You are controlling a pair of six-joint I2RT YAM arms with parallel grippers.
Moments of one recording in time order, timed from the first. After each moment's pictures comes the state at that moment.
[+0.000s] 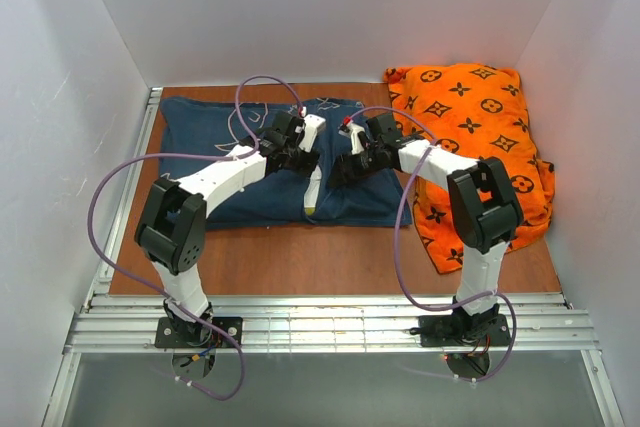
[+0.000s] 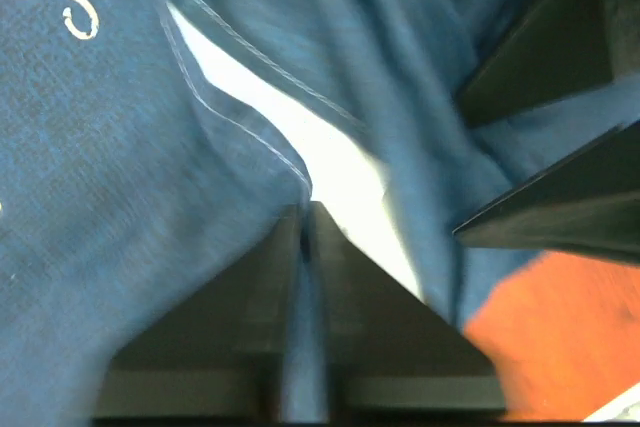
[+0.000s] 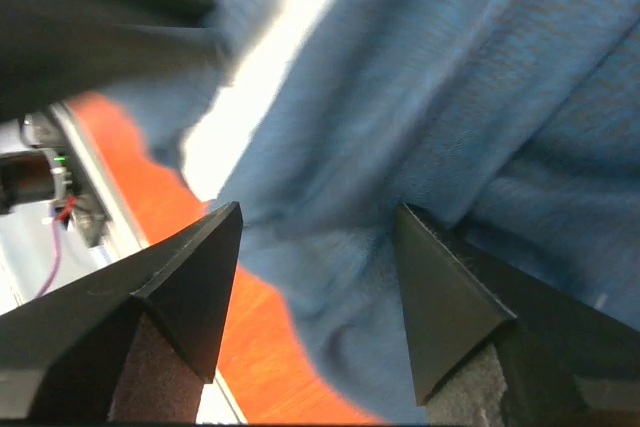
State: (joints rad) left arm -0.55 1.76 1.34 -0.44 0.13 -0.04; right arm 0.47 1.89 1.33 -0.36 -0.73 0.15
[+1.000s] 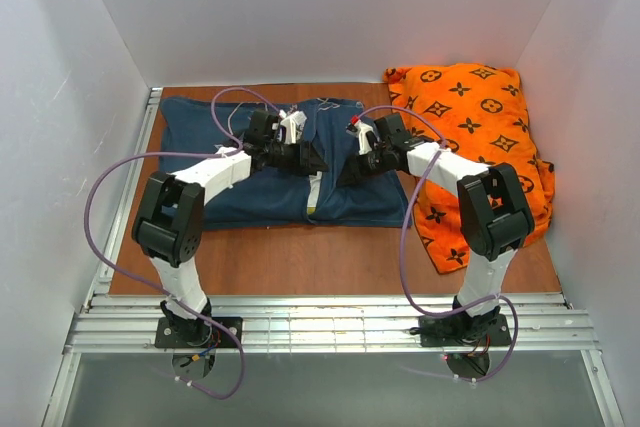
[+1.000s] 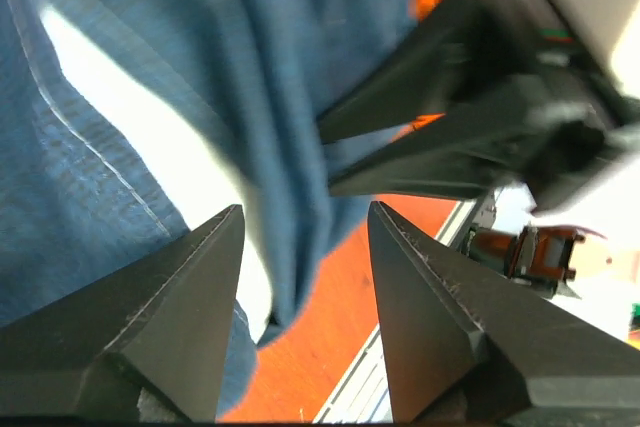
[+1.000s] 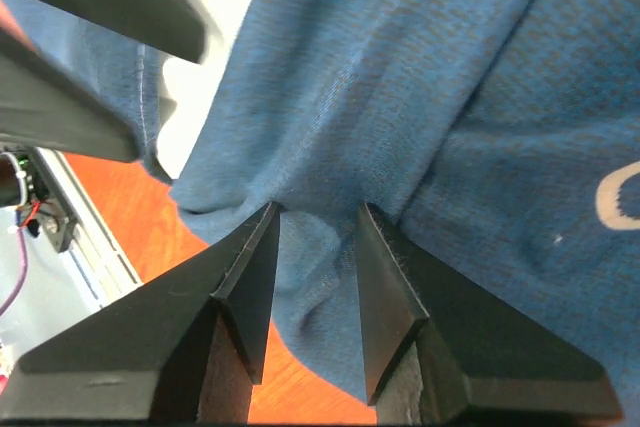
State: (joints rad) left arm -0.40 1.80 1.26 -0.20 0.70 -0.45; right arm 0.45 1.85 1.27 -0.36 -0.67 0.12
